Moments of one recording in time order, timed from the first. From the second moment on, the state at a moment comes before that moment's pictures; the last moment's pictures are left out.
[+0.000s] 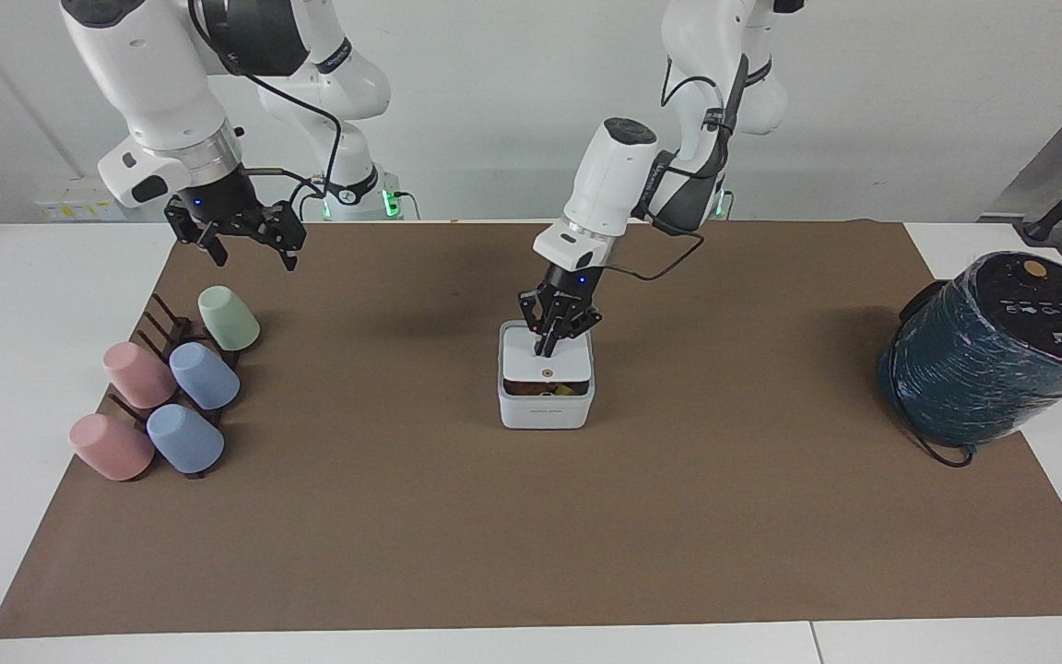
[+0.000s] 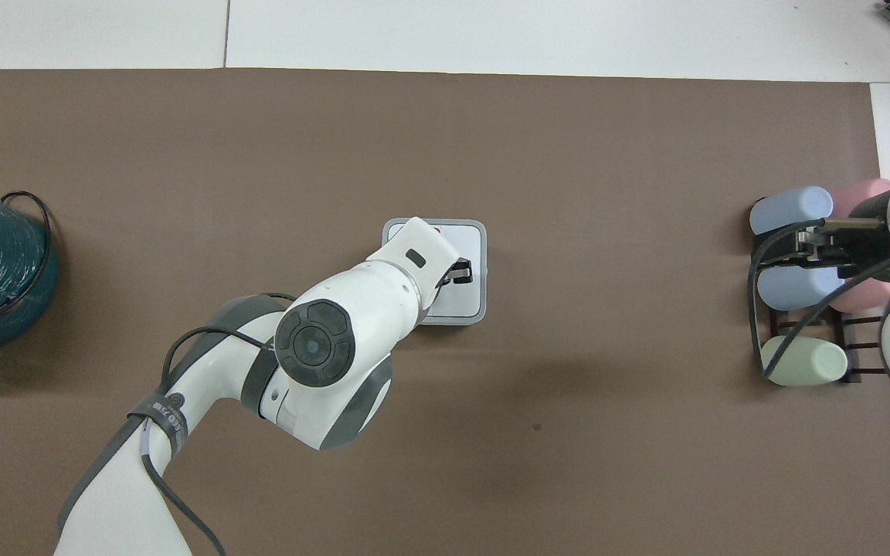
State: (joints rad) left arm -0.65 0.22 -0.03 -2.01 -0.10 2.73 -0.58; right arm 0.05 -0.04 0.00 -1.69 -0.01 1.64 0.15
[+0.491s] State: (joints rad) left arm -0.65 0.23 -0.03 -1.95 -0.10 2.61 -0.58; right arm 0.05 -0.04 0.00 -1.69 -0.01 1.64 0.15
